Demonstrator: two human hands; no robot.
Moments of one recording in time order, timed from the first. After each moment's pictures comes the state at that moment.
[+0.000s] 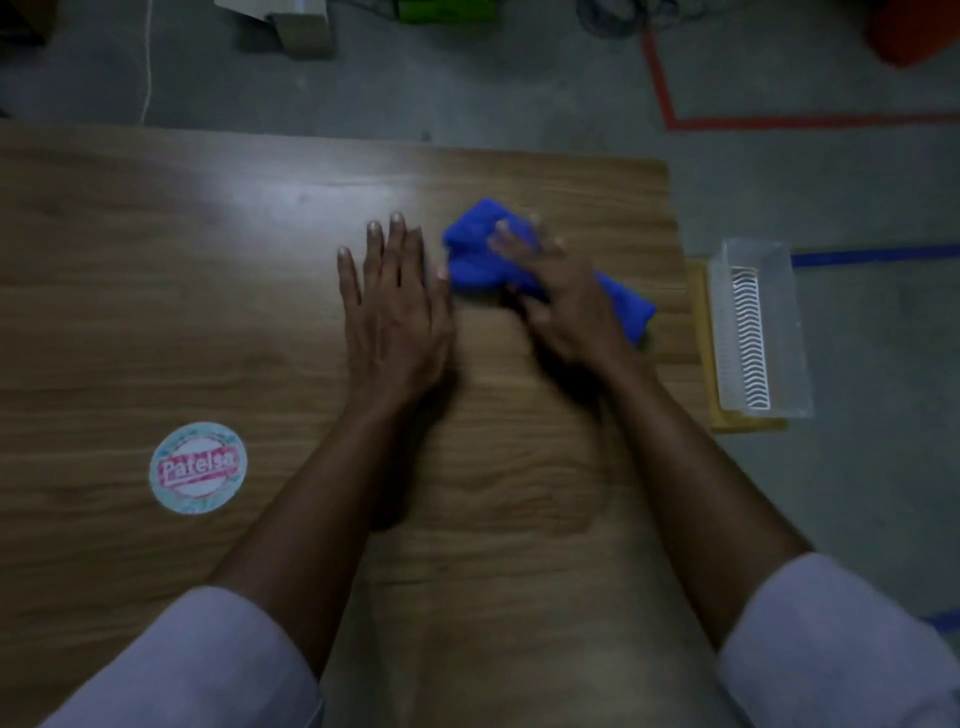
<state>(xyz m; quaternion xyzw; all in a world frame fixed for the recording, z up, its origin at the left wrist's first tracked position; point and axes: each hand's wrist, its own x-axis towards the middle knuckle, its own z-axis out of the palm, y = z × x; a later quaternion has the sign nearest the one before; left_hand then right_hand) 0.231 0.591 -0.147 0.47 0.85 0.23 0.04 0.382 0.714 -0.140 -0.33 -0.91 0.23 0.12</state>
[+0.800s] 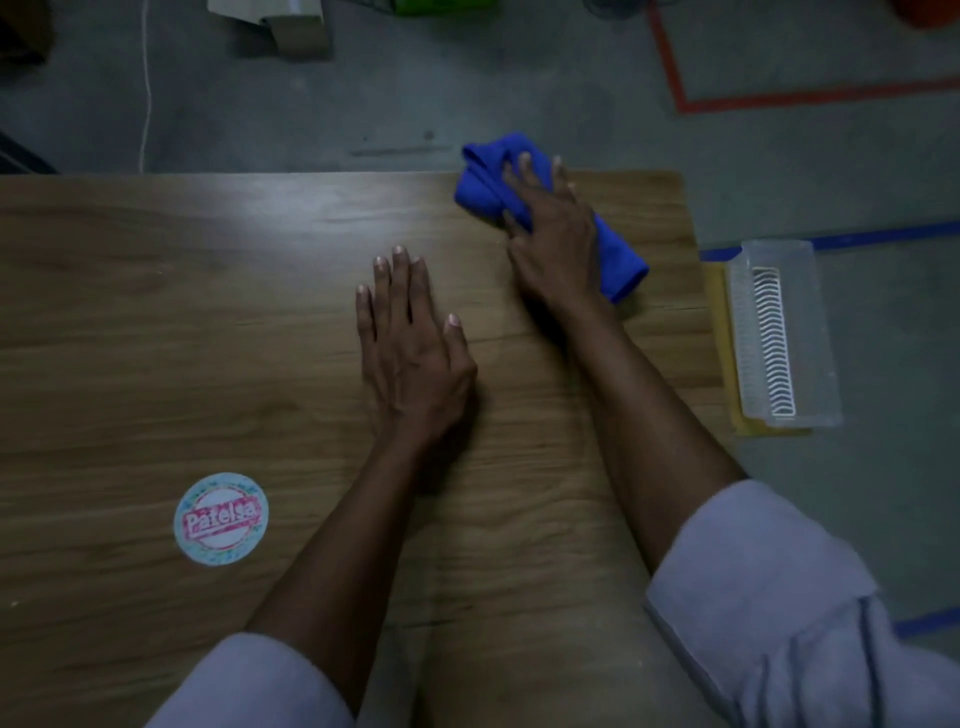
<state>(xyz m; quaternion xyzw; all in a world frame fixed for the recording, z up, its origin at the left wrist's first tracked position) 0.226 0.595 -0.152 0.46 0.85 0.25 0.03 0.302 0.764 -0.131 -0.47 -0.86 0.16 0.12</state>
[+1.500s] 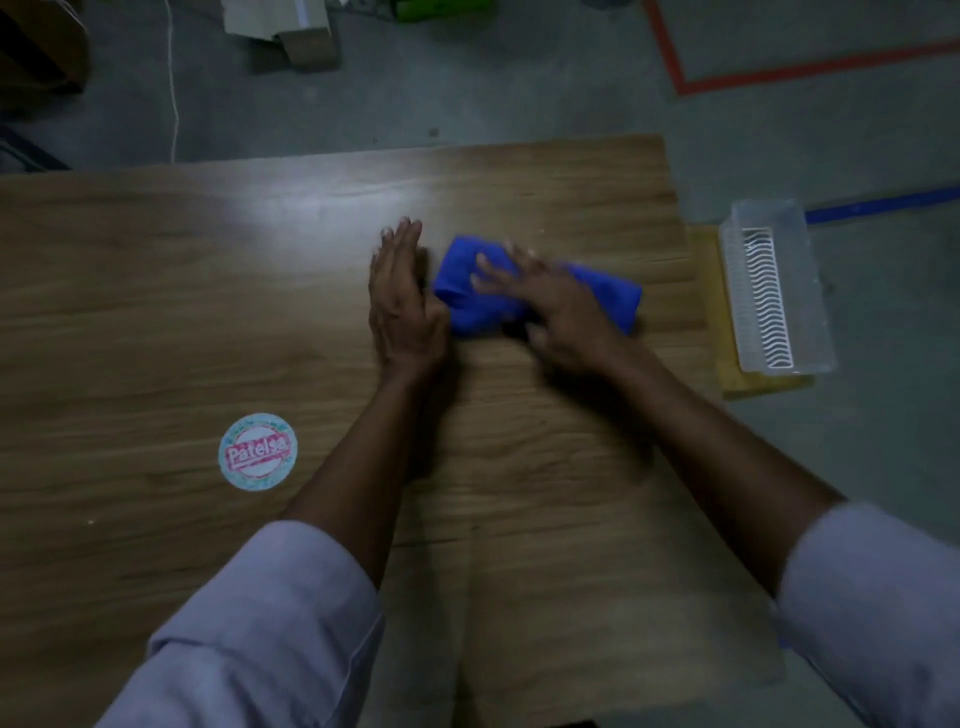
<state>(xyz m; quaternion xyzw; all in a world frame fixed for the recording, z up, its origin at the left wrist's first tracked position) 0.220 0.581 -0.144 0.42 0.78 0.44 0.12 0.393 0.678 -0.120 -0.23 -0.93 0.29 0.06</state>
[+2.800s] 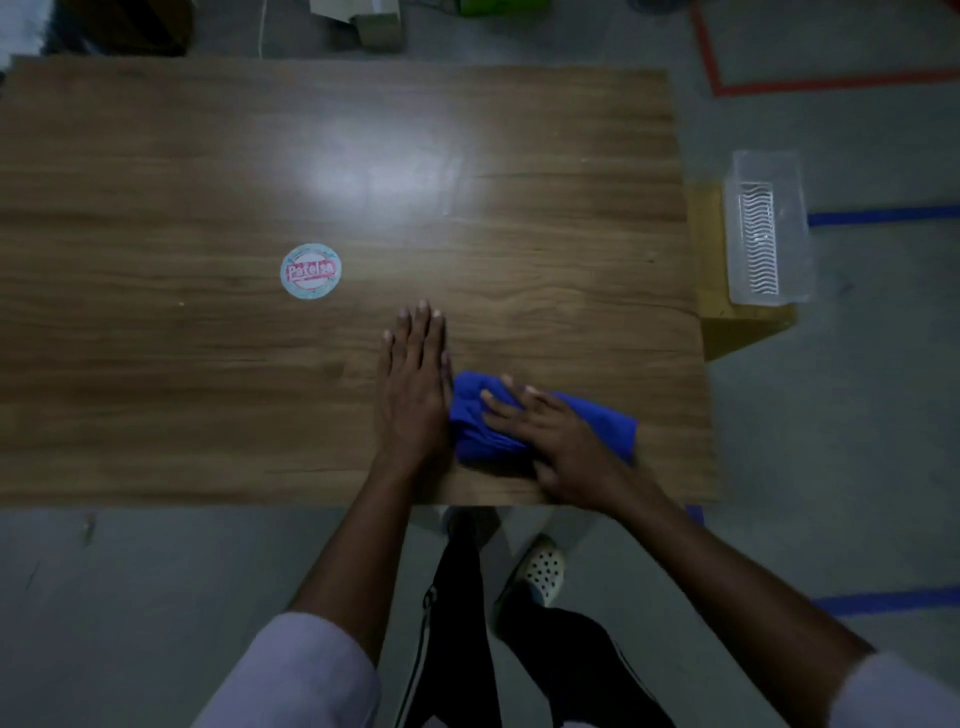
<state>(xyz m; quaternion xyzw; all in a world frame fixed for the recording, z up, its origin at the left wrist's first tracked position) 0.340 0.335 -0.152 0.51 0.83 0.20 0.03 0.547 0.418 -0.118 -0.13 -0.93 0.34 0.02</state>
